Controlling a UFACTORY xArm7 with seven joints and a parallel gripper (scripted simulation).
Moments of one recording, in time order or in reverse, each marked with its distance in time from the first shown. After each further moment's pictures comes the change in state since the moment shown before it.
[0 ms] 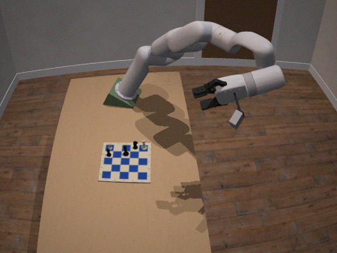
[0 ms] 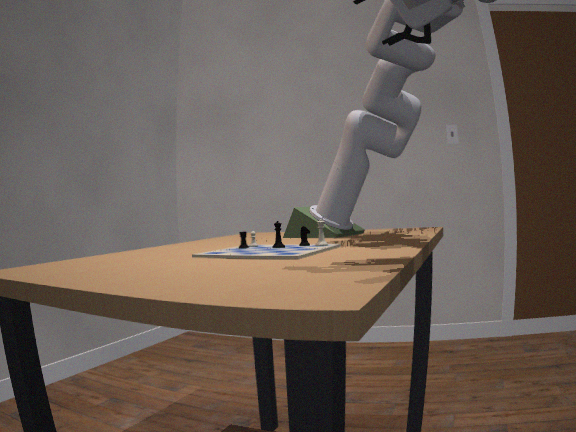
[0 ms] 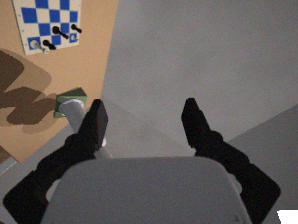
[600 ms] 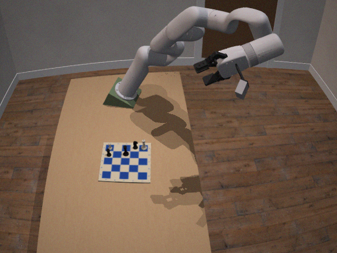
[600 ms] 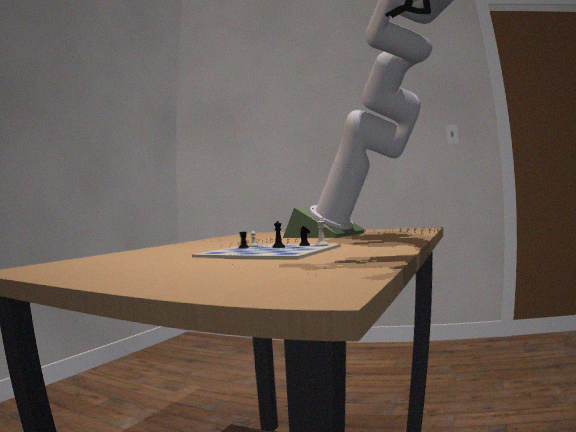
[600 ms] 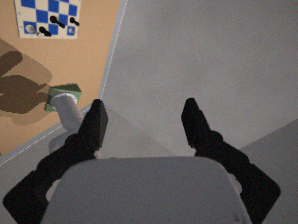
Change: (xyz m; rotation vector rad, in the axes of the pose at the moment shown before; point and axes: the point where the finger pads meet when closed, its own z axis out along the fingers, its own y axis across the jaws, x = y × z) arm -0.056 0.044 -0.033 0.046 0.102 -0.039
